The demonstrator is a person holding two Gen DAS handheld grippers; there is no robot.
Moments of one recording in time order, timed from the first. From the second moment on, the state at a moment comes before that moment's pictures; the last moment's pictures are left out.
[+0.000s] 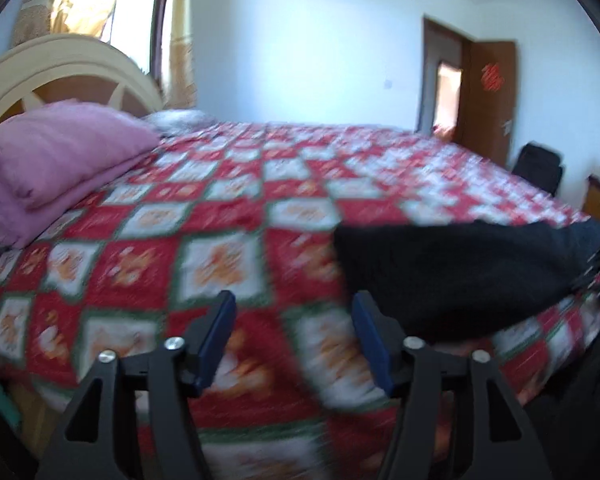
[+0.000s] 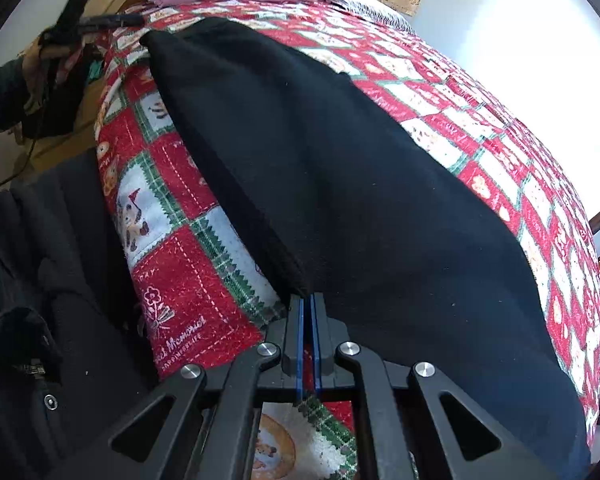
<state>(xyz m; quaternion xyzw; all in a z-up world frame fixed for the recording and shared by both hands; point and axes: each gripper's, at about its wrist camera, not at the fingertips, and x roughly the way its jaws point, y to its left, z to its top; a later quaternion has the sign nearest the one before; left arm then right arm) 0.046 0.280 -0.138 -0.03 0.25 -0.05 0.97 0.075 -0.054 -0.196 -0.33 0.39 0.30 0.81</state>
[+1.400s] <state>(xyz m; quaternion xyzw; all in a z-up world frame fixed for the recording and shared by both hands) 0.121 -0.158 -0.137 0.20 0.32 -0.42 0.82 0.034 -0.412 -0.104 0.13 0.30 -0.10 0.94</state>
